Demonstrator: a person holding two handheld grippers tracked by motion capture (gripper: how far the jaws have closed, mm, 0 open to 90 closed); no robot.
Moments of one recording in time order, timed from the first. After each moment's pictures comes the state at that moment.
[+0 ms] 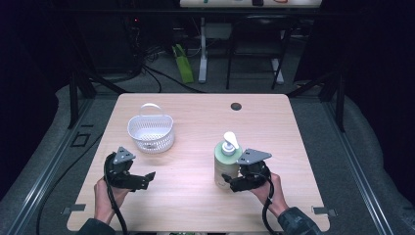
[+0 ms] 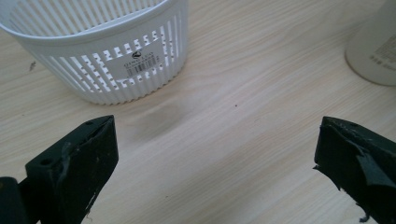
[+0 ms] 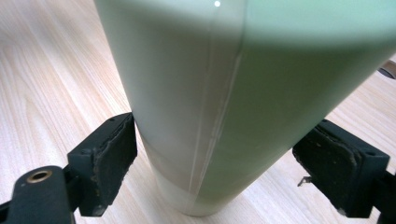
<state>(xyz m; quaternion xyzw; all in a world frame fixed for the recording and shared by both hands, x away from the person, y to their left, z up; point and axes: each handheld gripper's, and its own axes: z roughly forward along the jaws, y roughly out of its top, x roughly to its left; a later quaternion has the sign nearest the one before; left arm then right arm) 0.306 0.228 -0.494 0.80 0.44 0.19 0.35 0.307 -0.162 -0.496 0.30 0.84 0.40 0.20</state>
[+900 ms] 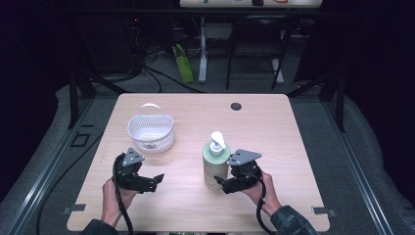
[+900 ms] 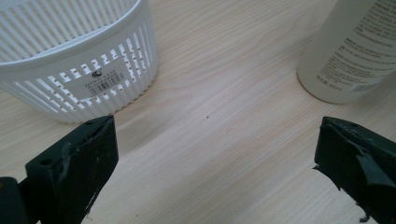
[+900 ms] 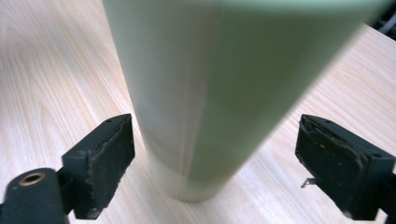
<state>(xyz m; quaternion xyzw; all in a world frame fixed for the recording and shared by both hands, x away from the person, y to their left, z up) 0.302 0.202 -0.492 0.82 0.41 0.18 0.36 0.306 -0.144 -0.495 0.29 0.85 0.39 0.19</state>
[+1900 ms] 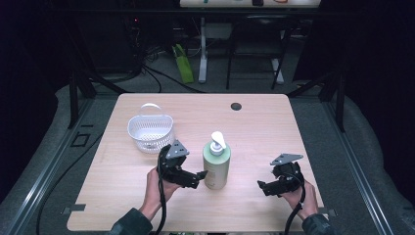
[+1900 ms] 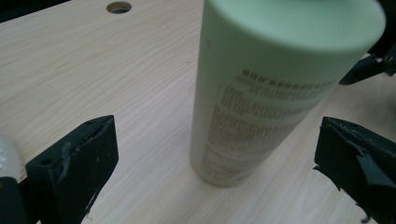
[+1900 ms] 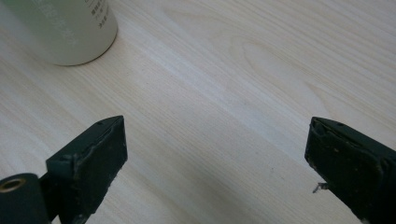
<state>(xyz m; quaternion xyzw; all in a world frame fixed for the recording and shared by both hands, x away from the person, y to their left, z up) 0.317 0.089 -0.471 0.83 0.32 0.12 0.45 0.302 -0.254 -0.518 0.43 0.84 0.28 0.18</state>
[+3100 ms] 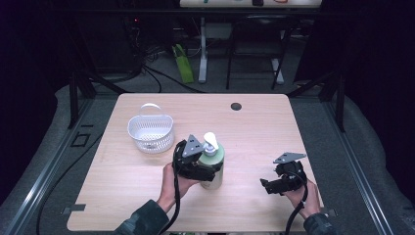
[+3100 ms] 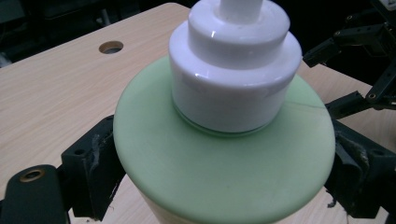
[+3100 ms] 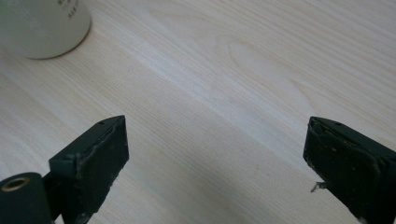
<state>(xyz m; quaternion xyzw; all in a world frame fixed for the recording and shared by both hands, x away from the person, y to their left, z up) 0.319 0.060 -0.463 0.81 0.30 0.16 0.47 0.304 -0.261 -0.517 0.44 0.83 0.28 0.18</state>
